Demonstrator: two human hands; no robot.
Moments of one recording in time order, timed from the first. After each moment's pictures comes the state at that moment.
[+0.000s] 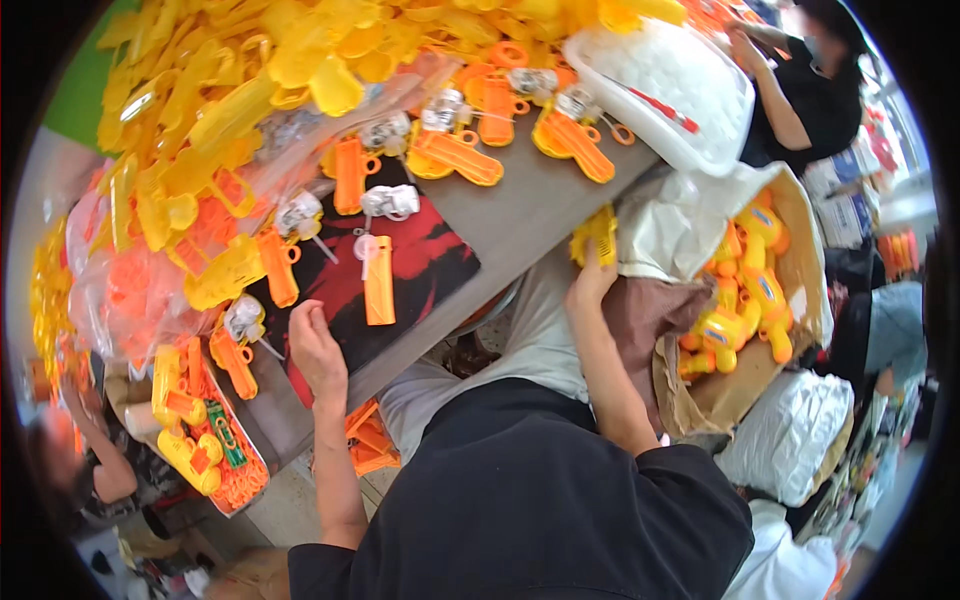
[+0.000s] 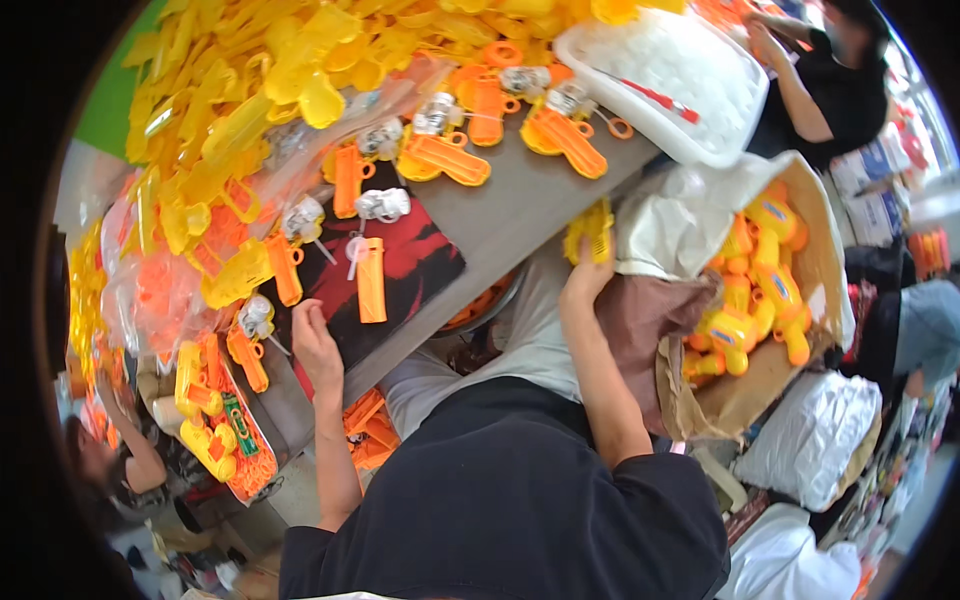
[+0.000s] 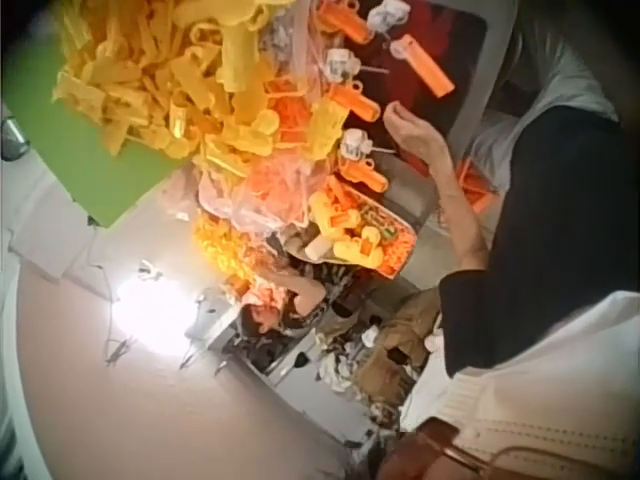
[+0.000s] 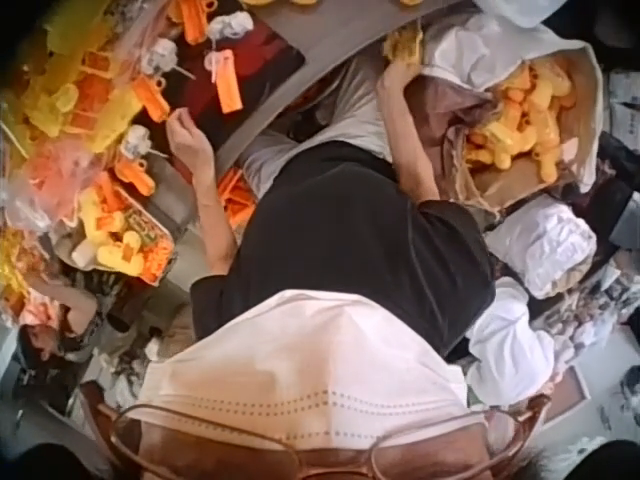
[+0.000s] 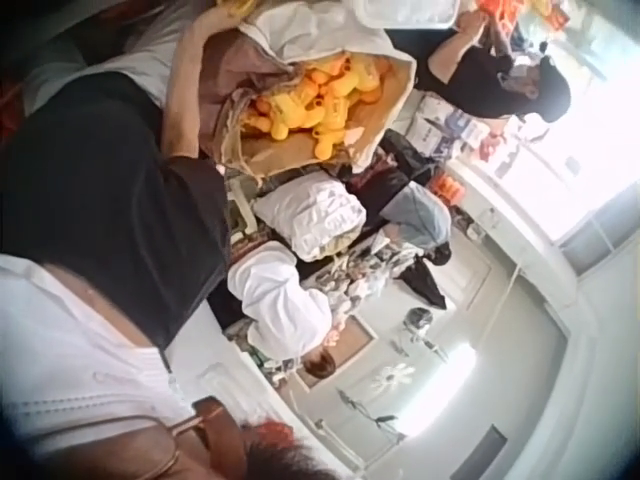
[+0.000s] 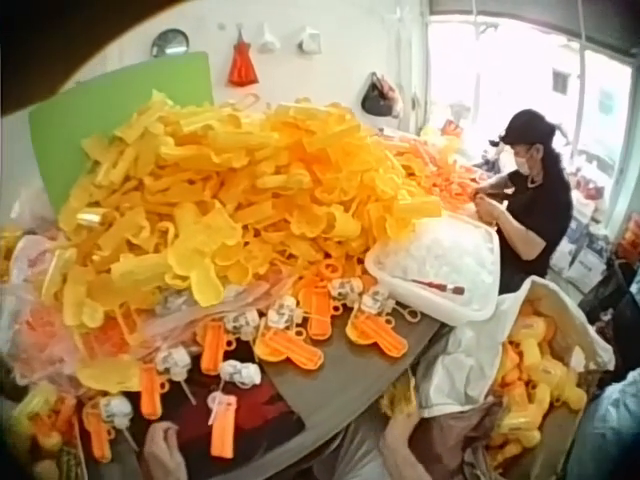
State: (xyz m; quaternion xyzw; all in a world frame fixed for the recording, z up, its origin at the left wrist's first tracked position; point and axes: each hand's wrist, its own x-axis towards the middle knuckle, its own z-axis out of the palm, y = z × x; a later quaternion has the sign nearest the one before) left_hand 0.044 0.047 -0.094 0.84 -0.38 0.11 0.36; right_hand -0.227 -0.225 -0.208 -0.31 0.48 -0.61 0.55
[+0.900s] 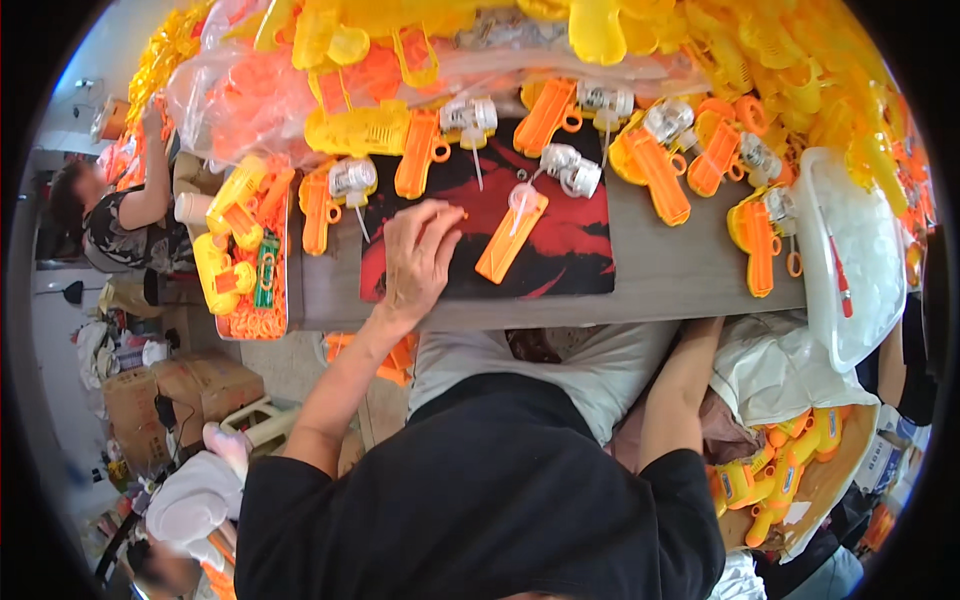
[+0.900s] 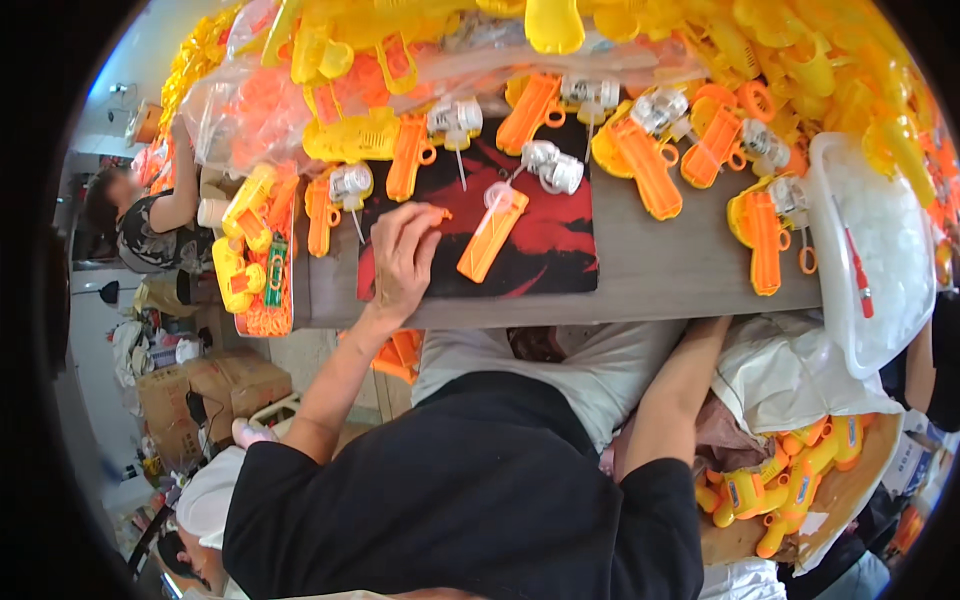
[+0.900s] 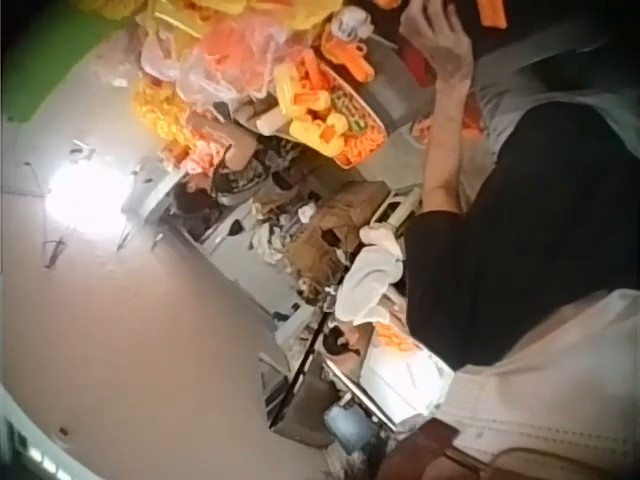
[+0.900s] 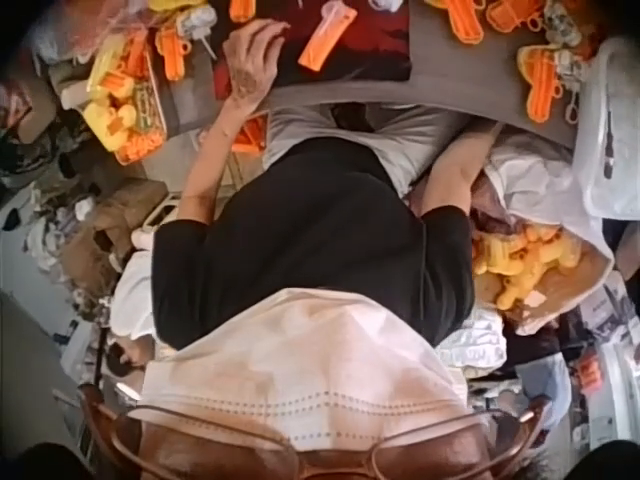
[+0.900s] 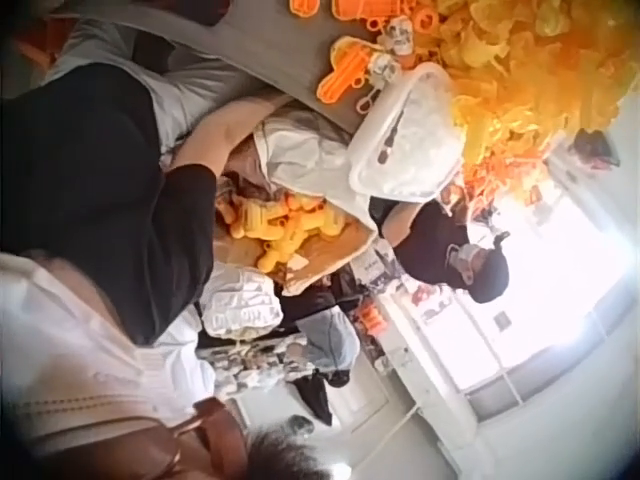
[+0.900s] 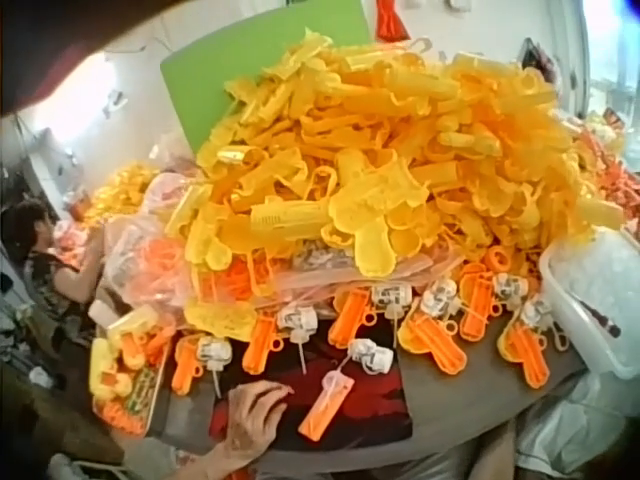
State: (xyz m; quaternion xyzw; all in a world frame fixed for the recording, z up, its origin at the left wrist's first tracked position) left_hand 0.031 0.032 -0.074 0.83 -0.46 0.20 0.25; right_hand -0.221 -0.337 -0.252 -0.39 0.39 -0.55 0.63
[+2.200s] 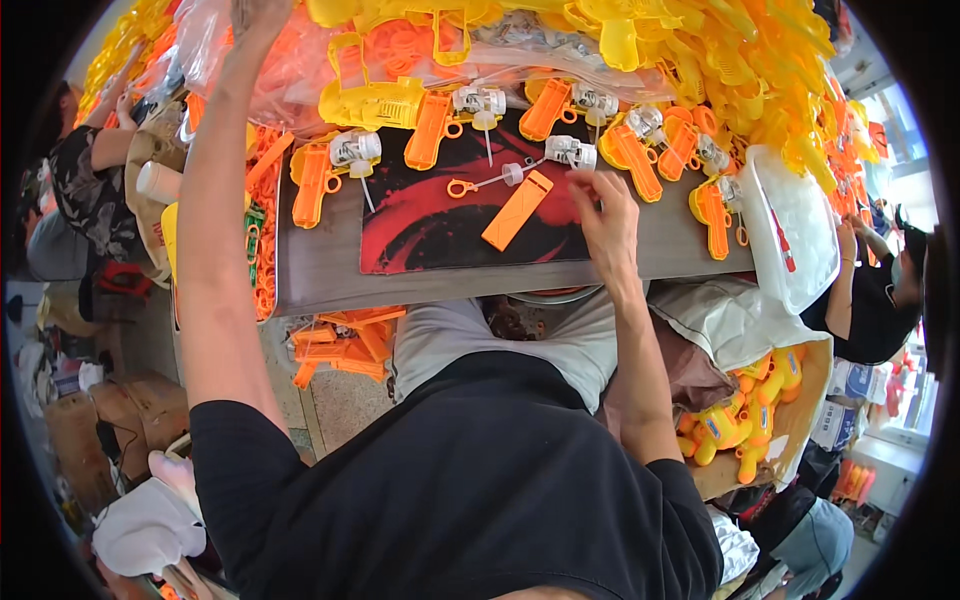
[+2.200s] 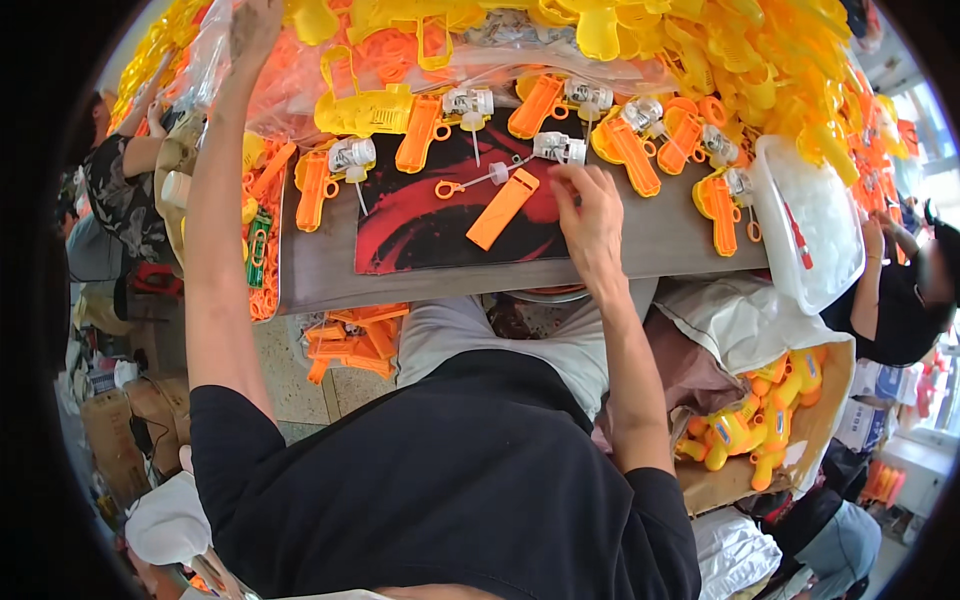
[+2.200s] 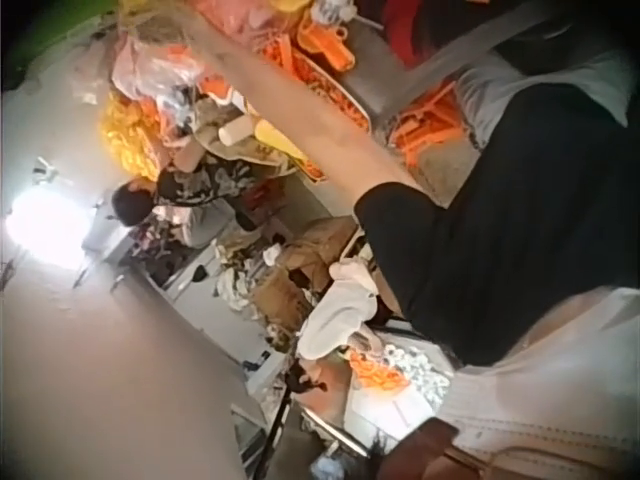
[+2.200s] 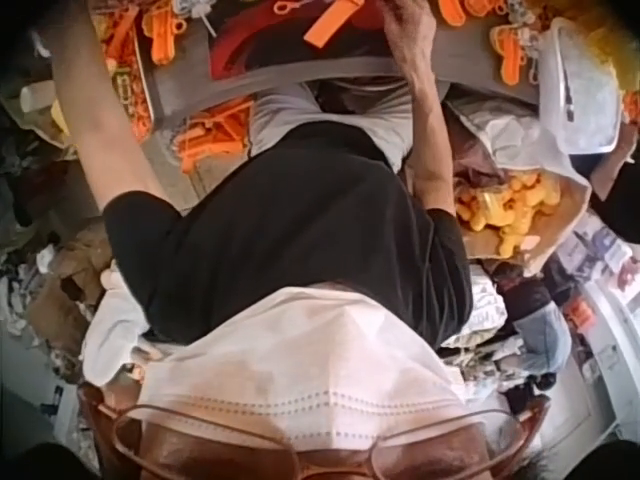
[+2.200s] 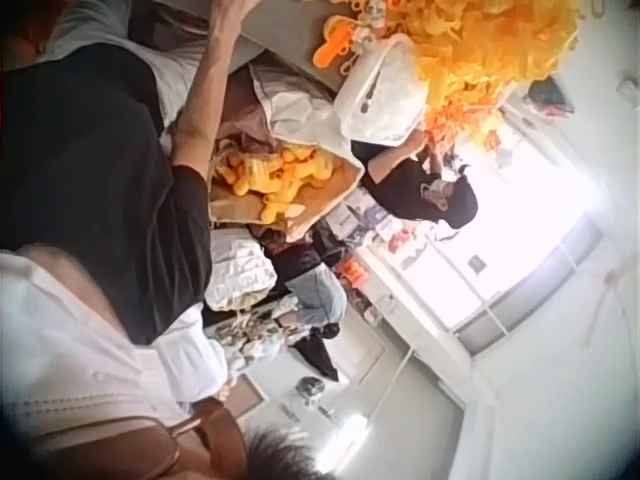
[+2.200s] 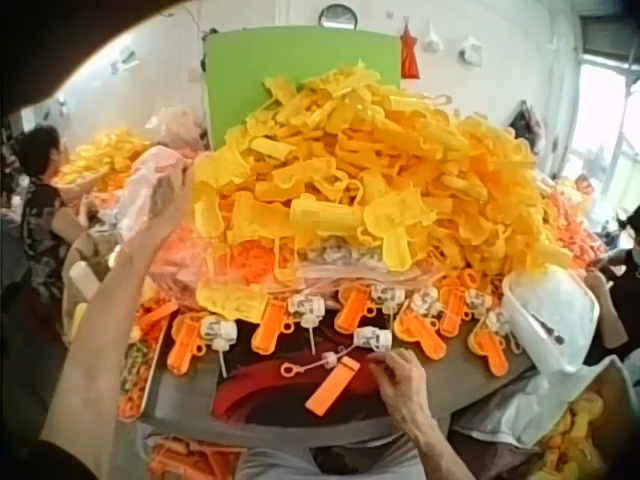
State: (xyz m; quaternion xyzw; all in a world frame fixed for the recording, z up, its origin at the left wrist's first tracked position) left_hand 0.374 0.084 0.097 0.51 -0.44 0.13 0.73; right_hand -0.085 -0.171 -0.049 -0.89 0.15 -0.28 0.33
